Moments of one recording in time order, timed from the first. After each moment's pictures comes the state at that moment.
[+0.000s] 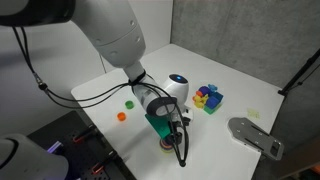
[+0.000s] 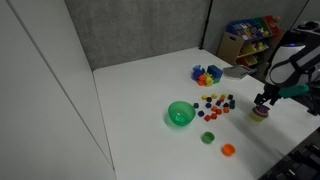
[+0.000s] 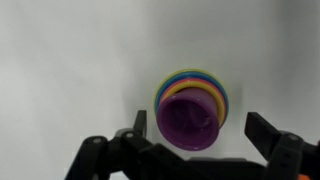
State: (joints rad) arm -0.24 0.55 -0.17 -2.27 -0.08 2.67 -0.06
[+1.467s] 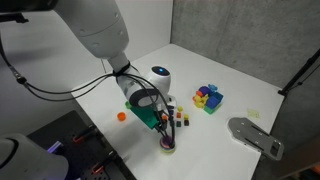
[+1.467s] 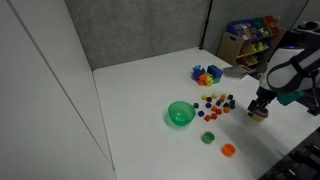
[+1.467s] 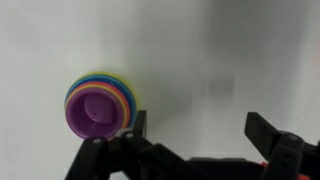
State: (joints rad) arm -0.23 0.46 -0.03 -2.41 0.01 2.74 -0.23
